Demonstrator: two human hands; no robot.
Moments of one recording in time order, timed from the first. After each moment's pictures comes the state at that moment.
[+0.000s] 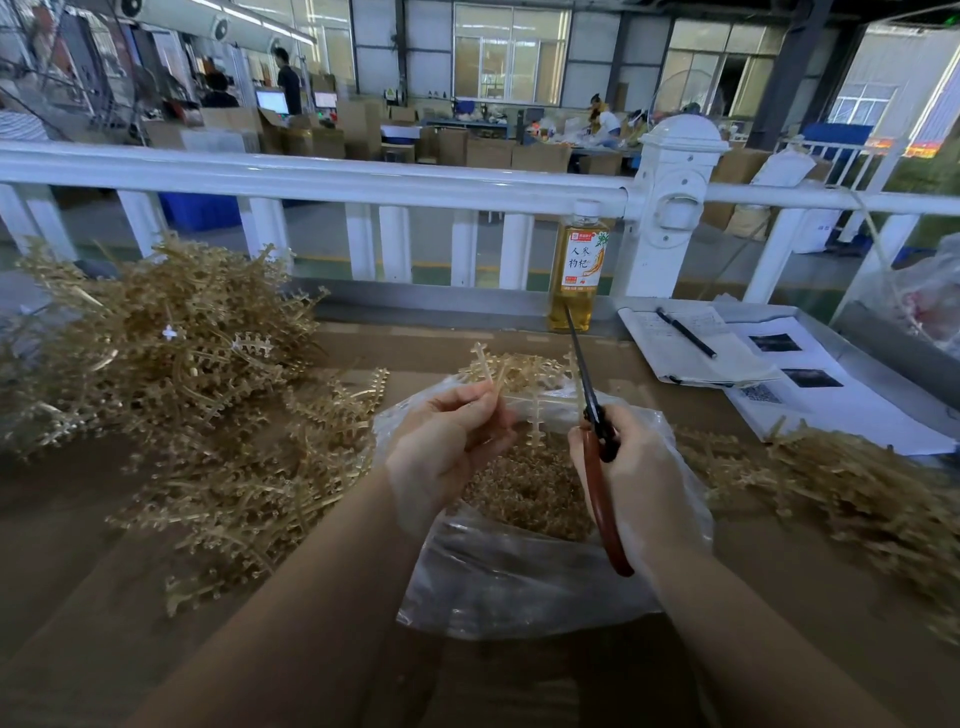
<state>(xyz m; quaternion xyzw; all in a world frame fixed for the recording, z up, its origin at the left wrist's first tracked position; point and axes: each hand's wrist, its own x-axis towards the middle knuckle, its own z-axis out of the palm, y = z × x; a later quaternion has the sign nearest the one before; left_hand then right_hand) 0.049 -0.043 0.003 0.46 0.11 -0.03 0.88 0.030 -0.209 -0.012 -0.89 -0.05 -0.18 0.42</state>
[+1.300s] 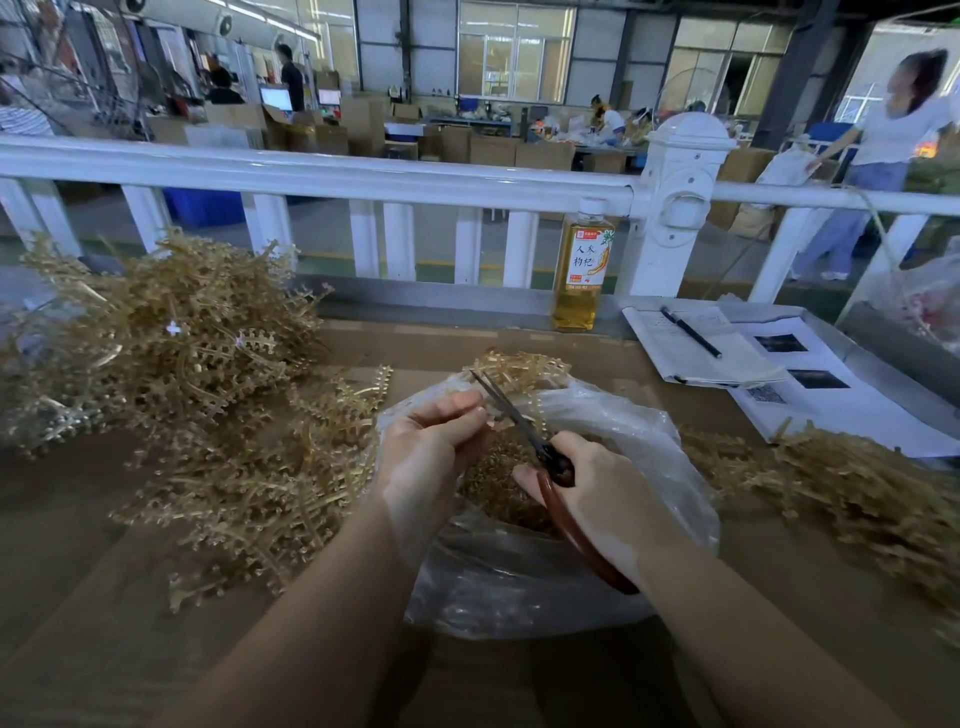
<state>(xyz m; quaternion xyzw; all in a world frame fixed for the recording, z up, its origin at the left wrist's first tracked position) 0.043 -0.039 -0.016 0.45 0.11 0.08 0.88 0.033 -0.199 -0.012 -0.94 -0.15 -0.02 0.31</state>
